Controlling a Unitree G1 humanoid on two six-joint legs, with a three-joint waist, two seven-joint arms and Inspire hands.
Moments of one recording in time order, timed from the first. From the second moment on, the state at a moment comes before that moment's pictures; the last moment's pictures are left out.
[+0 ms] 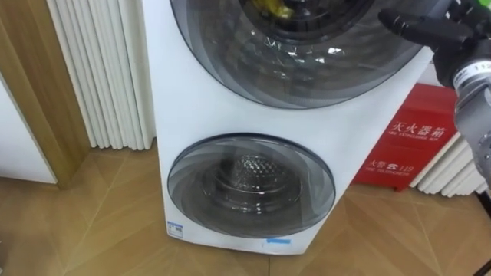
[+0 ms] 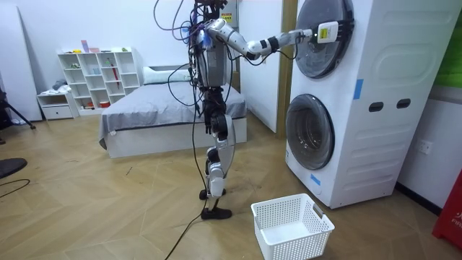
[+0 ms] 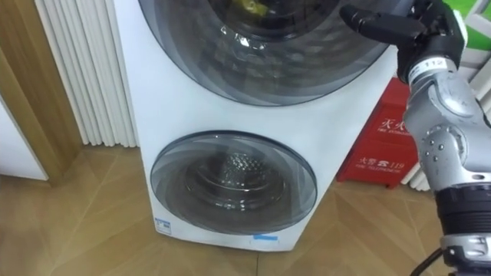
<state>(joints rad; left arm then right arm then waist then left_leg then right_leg) 0.22 0.24 0.13 1.03 0.04 0.20 0.09 -0.77 -0.57 -0.06 0.39 0.67 0.18 -0.25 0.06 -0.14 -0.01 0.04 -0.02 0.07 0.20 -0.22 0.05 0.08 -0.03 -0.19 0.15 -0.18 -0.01</state>
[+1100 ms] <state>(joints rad) 0.19 0.25 0.00 1.04 0.00 0.16 0.11 -0.26 -0.43 0.09 0.11 0.54 0.11 -0.14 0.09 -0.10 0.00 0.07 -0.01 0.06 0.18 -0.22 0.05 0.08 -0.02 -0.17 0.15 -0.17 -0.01</state>
